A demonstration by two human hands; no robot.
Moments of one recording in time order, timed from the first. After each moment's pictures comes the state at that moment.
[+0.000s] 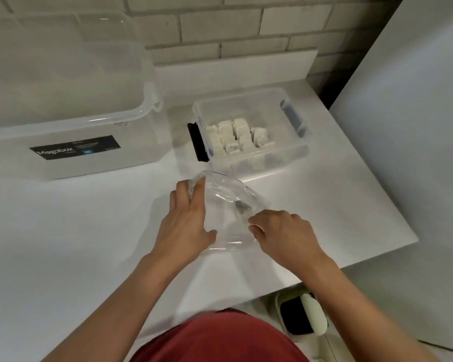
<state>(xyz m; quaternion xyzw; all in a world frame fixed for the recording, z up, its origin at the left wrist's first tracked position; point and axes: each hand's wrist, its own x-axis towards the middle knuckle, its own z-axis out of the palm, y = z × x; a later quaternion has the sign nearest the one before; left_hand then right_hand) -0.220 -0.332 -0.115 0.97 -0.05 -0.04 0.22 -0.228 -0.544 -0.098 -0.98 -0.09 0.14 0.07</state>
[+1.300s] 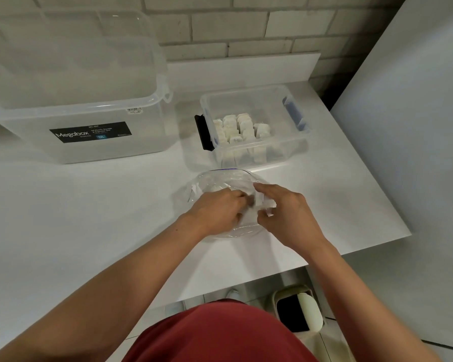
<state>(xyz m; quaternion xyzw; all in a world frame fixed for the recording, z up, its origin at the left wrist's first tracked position) -0.193 -0.372 -0.146 0.94 -0.31 -0.08 0.09 -0.233 -0.559 -0.105 -0.95 -0.09 0.02 0.31</state>
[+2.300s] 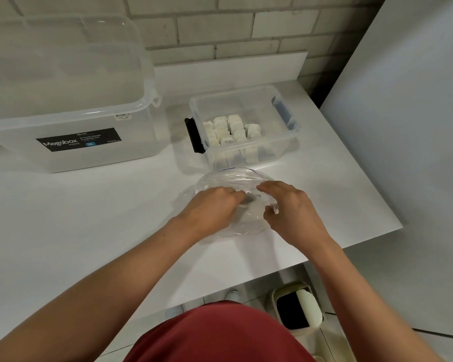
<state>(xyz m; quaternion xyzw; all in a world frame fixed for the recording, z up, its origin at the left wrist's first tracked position) -0.201 -0.373 -0.112 0.95 -0.28 -0.07 0.14 -0.232 -0.576 -0.107 -0.96 -0.11 -0.04 0.25</state>
